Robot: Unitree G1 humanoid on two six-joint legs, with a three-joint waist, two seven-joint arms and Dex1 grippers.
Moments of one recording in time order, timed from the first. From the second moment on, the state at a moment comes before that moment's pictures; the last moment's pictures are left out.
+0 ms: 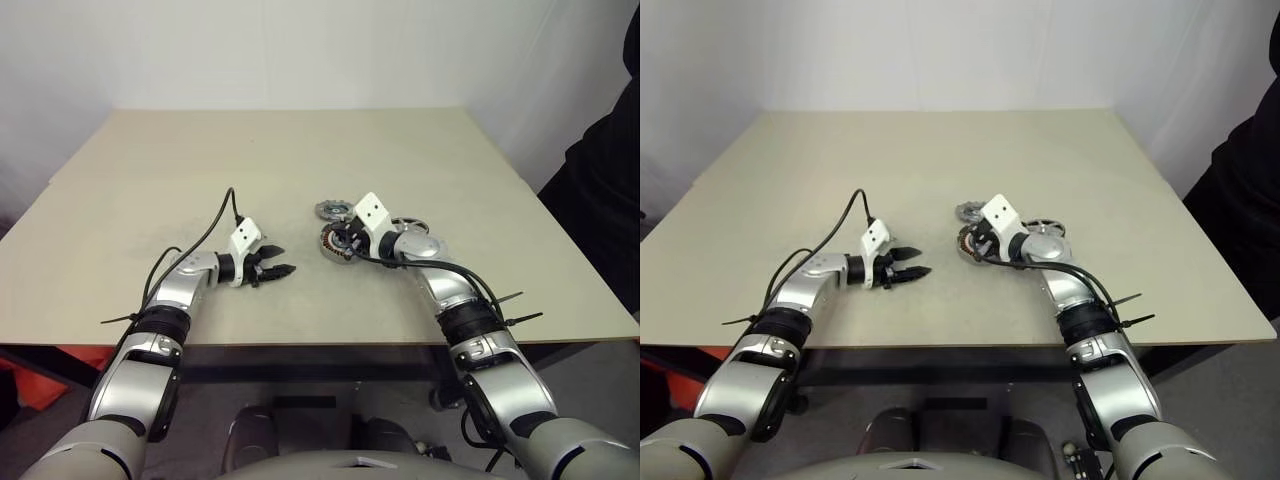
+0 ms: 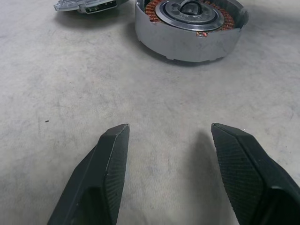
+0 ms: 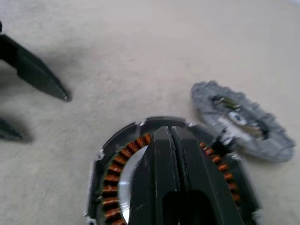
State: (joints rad) left arm -0.61 0.35 -0.09 0.76 -0.11 0.03 -1.07; right arm -0.61 -0.25 0.18 0.43 0.00 0.26 0.67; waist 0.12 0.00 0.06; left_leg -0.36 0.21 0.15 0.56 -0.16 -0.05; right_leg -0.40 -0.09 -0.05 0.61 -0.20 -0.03
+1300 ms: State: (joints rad) left arm -0.61 0.35 -0.09 0.76 -0.11 0.03 -1.07; right arm -0.62 -0.31 0.10 0.37 0.01 0.29 0.59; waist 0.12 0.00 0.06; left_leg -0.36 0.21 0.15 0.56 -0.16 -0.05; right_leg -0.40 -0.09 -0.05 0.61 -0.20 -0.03
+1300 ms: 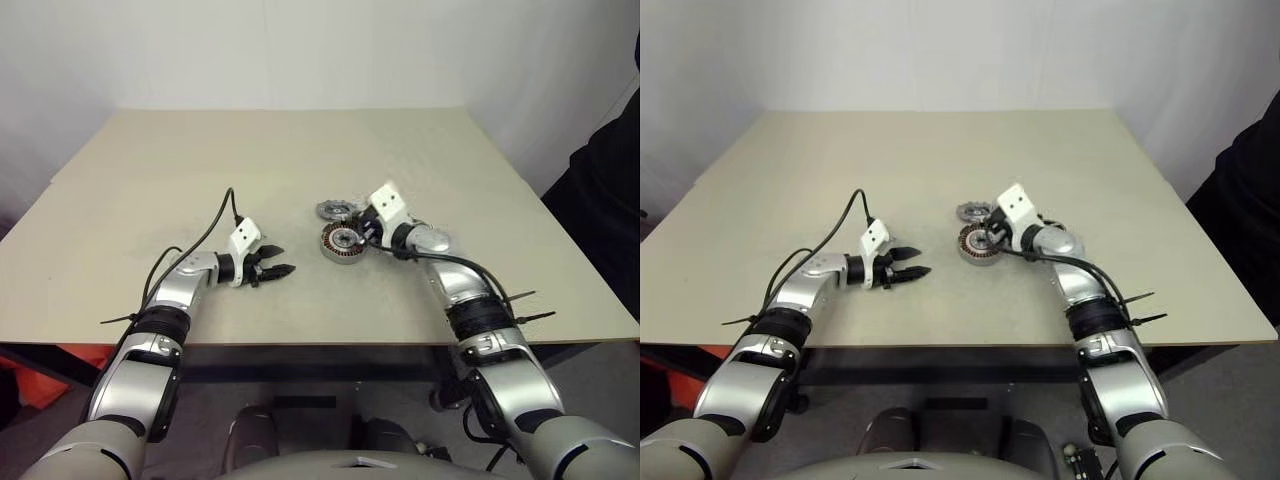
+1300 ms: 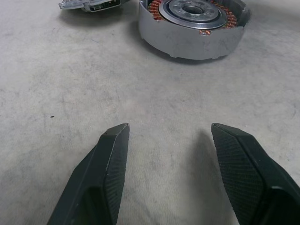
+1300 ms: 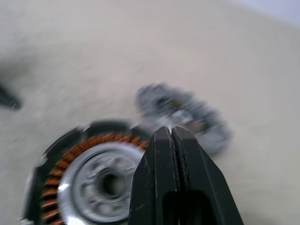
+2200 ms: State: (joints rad) left arm -0.82 0.28 -0.11 1.05 -0.04 -0.14 -1.12; right arm -0.50 -0.13 -0.73 0.02 0.64 0.98 0.10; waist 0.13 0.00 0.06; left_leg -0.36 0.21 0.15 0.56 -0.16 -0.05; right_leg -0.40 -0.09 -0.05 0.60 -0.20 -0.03
